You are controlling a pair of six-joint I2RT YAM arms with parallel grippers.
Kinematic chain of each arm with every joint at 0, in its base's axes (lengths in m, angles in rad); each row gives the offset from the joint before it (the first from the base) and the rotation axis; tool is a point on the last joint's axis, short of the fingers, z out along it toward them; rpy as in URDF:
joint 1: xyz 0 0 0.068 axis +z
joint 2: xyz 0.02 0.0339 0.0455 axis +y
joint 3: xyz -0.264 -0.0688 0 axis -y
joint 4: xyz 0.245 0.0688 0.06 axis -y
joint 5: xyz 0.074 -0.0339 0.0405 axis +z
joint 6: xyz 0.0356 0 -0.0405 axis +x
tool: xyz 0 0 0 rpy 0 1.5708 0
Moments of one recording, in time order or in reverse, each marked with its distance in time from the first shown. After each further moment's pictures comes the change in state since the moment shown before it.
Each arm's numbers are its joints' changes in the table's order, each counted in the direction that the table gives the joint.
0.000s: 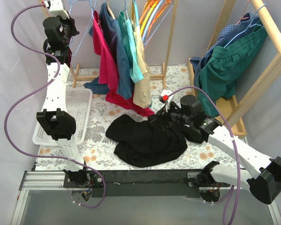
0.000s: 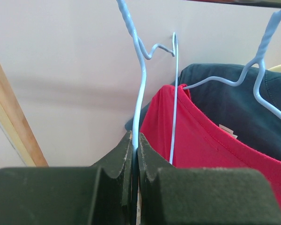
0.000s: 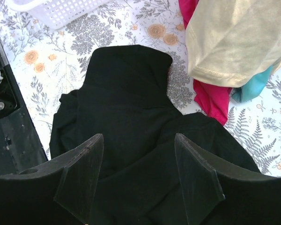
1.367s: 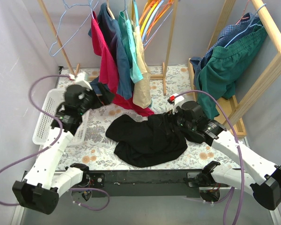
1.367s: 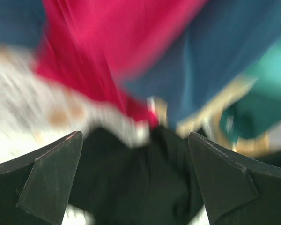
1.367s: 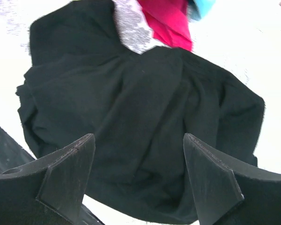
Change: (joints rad) left arm -0.219 -0.980 -1.172 -0.224 -0.115 -0.436; right arm 0.000 -0.070 -0.043 -0.209 -0.279 0.186
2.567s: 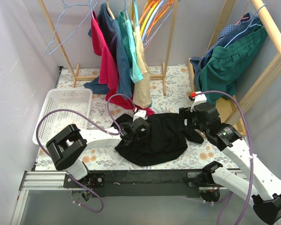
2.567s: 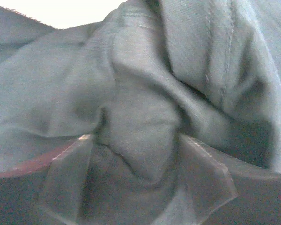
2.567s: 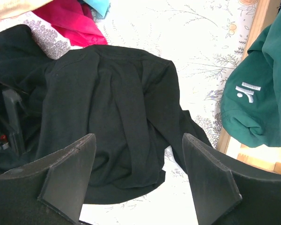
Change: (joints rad) left arm -0.800 0.607 -0.277 0.267 0.452 -0.101; right arm -0.132 -0.174 0.019 -0.218 -0.257 0.090
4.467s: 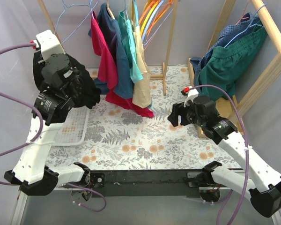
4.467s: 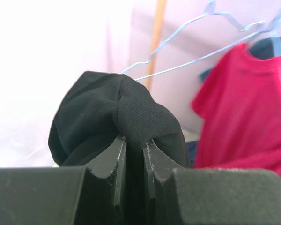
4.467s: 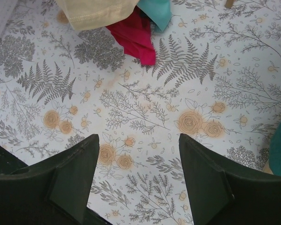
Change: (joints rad) left arm 0.469 -0.377 1.025 -0.472 0.776 0.544; right arm -0.007 0.098 0.062 0.098 0.224 -0.011
